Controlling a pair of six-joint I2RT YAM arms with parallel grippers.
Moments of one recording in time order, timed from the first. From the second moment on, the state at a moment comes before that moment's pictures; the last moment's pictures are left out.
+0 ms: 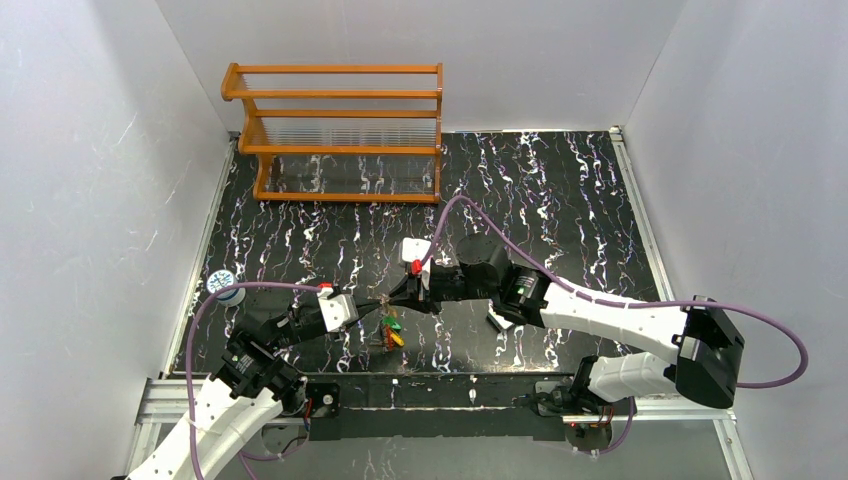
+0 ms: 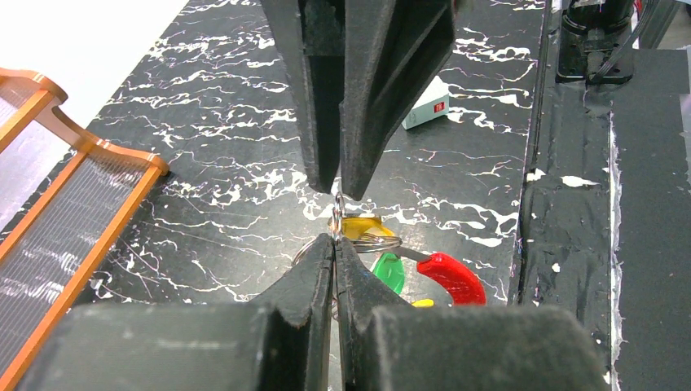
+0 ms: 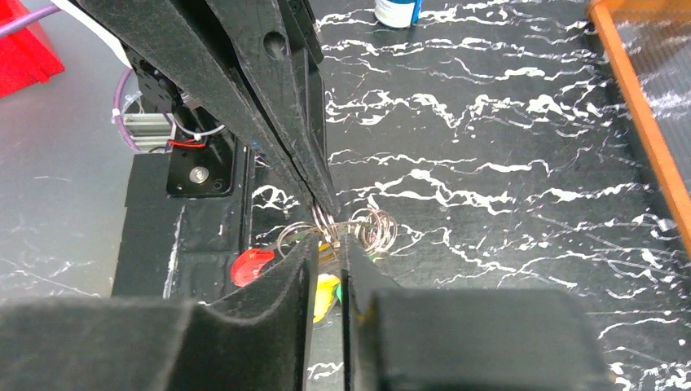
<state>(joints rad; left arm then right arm) -0.60 0.29 0.41 -0.28 0.59 0.37 1.12 1.26 0.87 0.13 -0.43 -0.13</state>
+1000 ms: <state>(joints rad) -0.60 0.29 0.40 -0.28 0.60 0.37 1.11 1.28 0.87 0.09 -0.40 -0.19</state>
